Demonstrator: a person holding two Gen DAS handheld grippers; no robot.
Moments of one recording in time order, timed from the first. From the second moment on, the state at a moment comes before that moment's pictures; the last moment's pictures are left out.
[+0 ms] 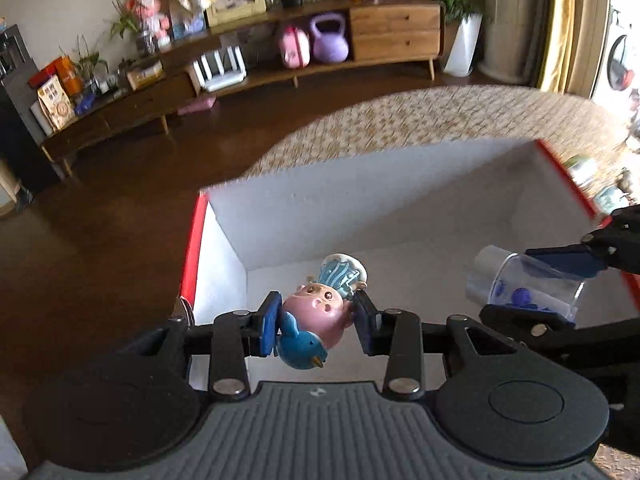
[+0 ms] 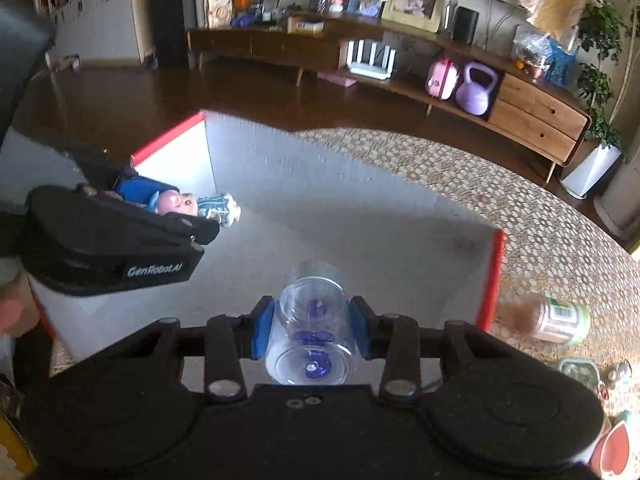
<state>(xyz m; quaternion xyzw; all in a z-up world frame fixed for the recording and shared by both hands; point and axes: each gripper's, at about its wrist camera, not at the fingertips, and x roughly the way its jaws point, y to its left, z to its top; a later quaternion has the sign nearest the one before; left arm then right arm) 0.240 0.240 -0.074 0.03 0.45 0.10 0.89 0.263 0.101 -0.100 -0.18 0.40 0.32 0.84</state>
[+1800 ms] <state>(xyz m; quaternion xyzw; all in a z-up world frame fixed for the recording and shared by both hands) 0.177 0.189 0.013 -0.01 0.40 0.04 0.92 0.198 -0.008 -0.020 -0.07 0.38 0.37 0.84</state>
